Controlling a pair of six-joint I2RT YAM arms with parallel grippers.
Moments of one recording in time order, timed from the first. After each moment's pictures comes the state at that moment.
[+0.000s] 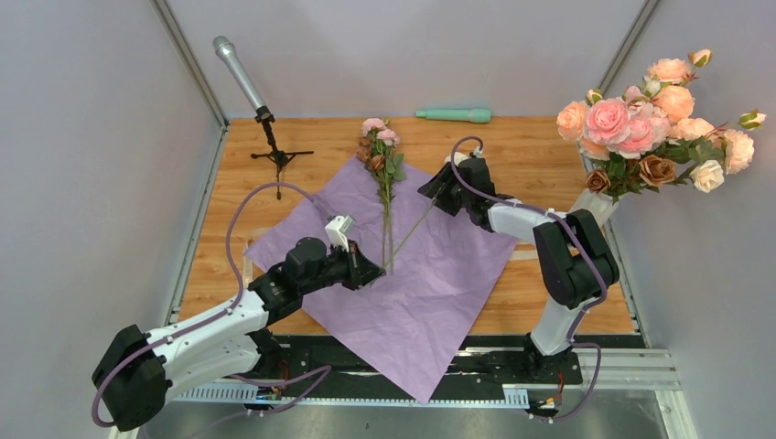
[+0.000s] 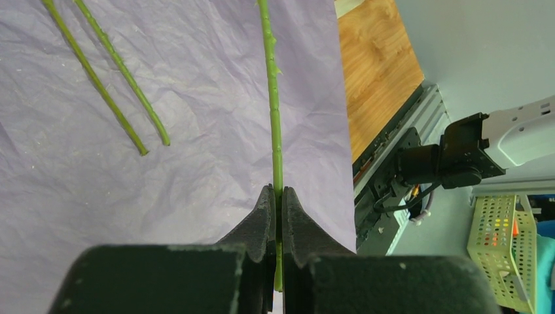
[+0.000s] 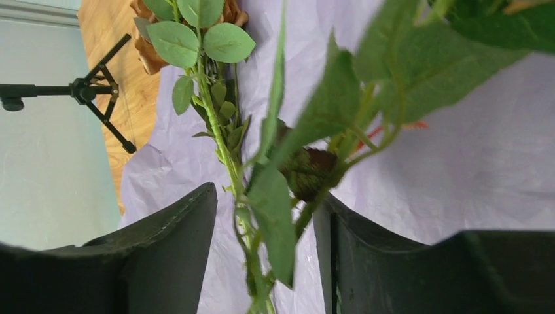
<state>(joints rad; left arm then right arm) -0.80 0.90 0.40 0.15 0.20 -0.69 0.39 1.77 1.00 0.19 -0.13 0.95</state>
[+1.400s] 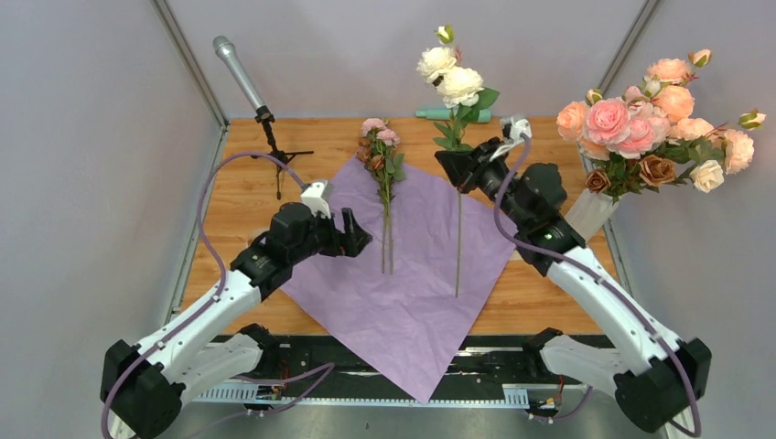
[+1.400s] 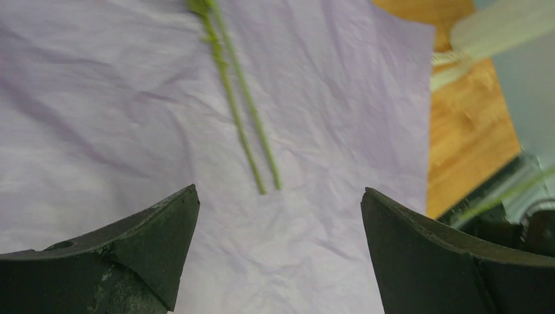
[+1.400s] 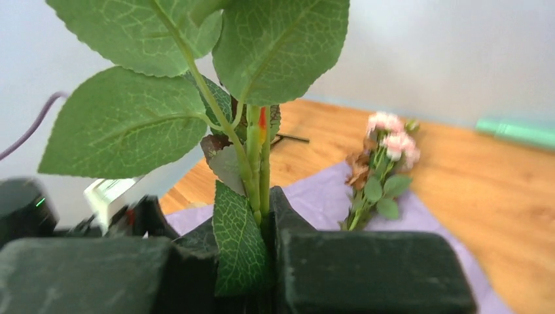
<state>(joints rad) -0.64 0.93 0.66 -0.18 0.10 -0.52 0.49 1.12 0.97 0.25 -0.16 0.45</state>
